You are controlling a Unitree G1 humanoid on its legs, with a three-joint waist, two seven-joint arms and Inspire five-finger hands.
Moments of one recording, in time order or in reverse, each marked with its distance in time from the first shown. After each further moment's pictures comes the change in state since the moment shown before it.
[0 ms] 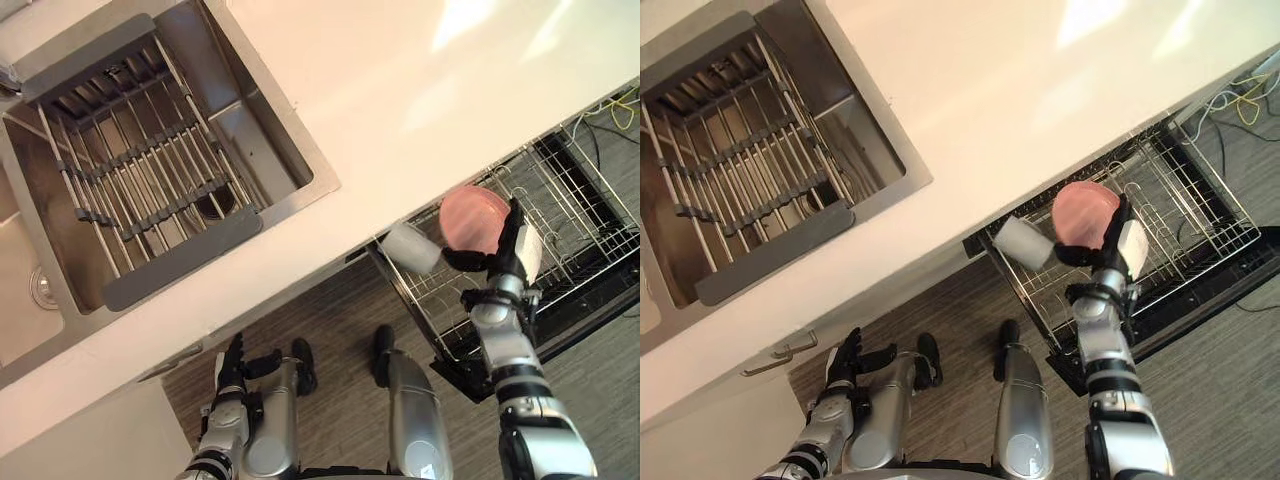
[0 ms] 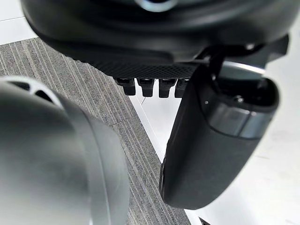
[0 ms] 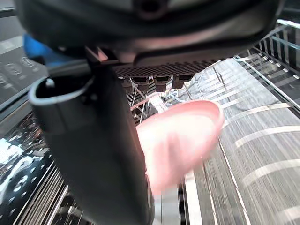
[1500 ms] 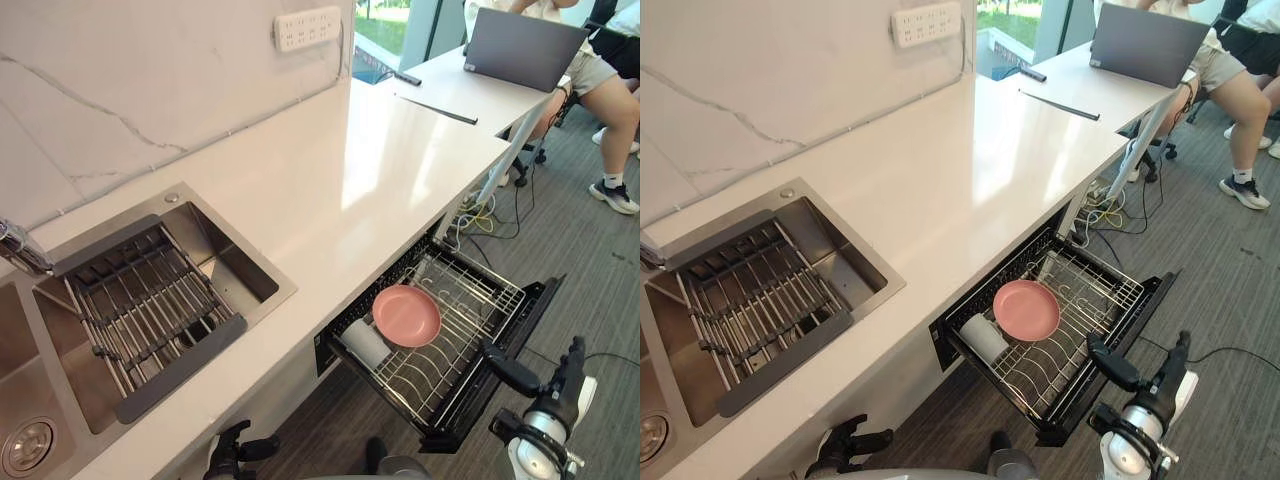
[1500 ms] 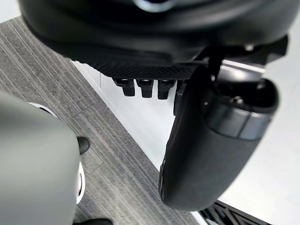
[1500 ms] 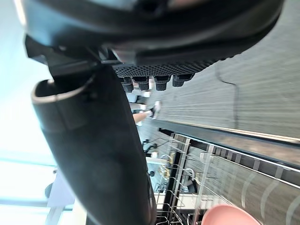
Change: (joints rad) left arm 0.227 -0.047 0.119 0.057 0.157 0.118 -0.073; right arm 0.704 0.333 -0.264 -0.435 0.488 -0.144 0.101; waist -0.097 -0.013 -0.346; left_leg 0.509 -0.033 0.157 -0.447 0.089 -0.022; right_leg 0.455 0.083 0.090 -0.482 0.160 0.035
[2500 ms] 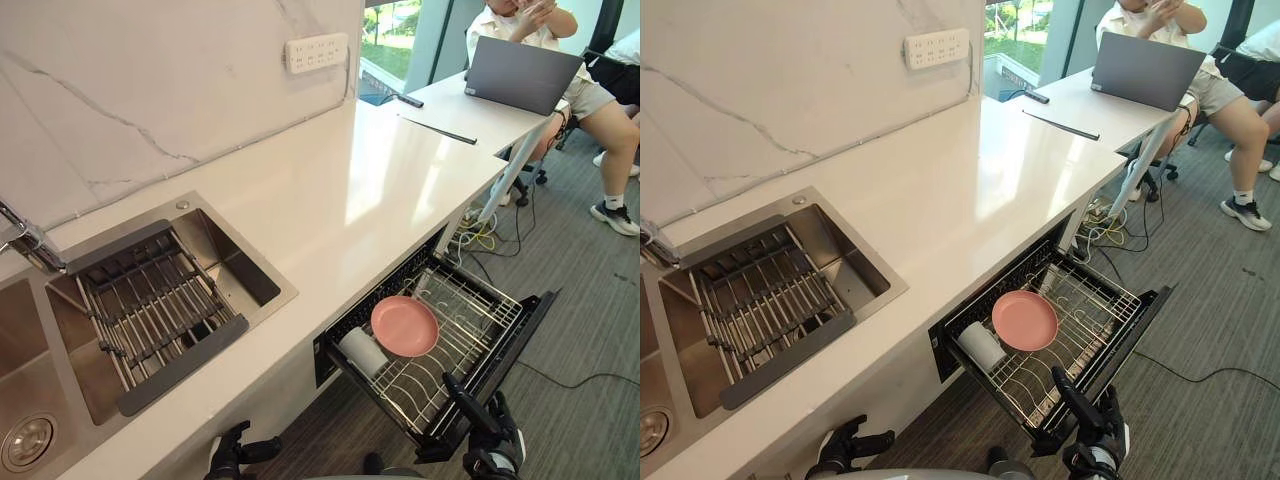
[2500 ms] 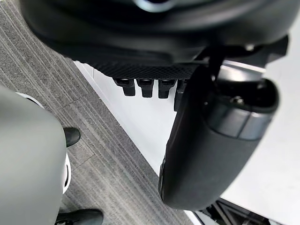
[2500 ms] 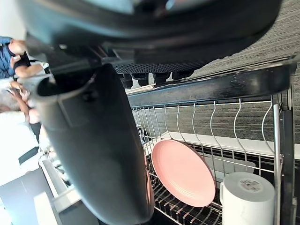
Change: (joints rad) left arm -0.007 0.014 -0.040 0.016 0.000 -0.020 -0.039; right arm 0.017 -0.091 0.188 0.331 0.535 -0.065 0.268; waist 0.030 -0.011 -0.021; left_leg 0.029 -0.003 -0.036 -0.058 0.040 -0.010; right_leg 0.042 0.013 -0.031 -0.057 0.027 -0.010
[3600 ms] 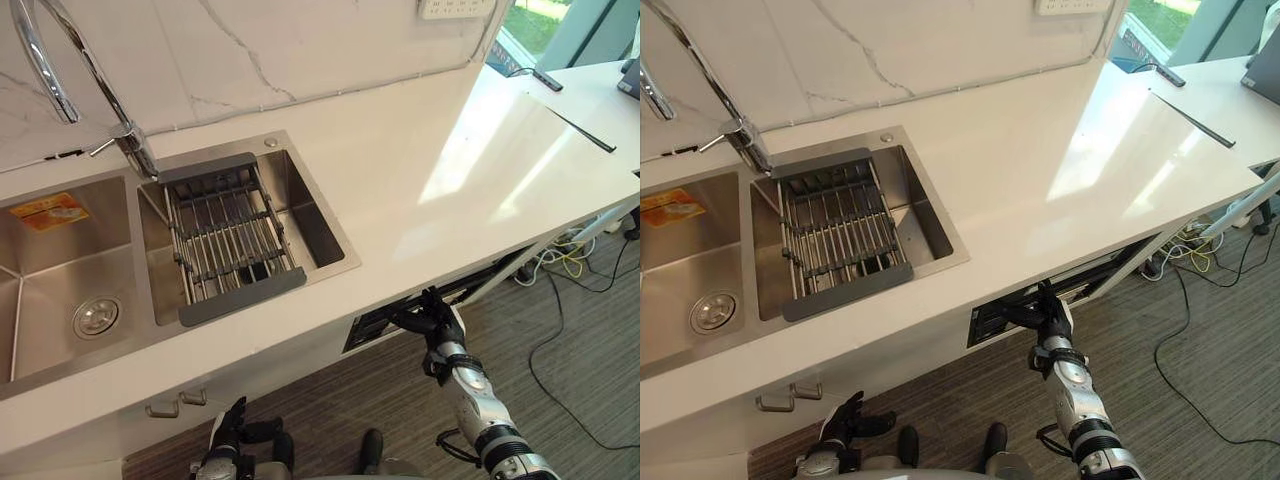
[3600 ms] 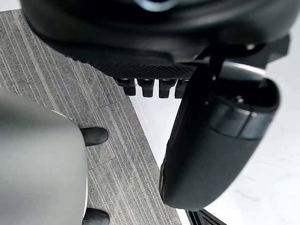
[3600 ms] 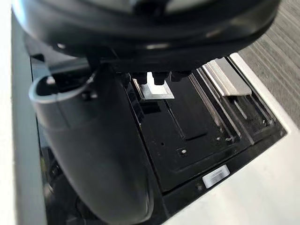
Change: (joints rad) left arm -0.052 0.043 -0.040 -0.009 0.000 -0.037 -0.018; right arm -0.545 -0.243 0.337 0.260 -0.221 0.020 0.026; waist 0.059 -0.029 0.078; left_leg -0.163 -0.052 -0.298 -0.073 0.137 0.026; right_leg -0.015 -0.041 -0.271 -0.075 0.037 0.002
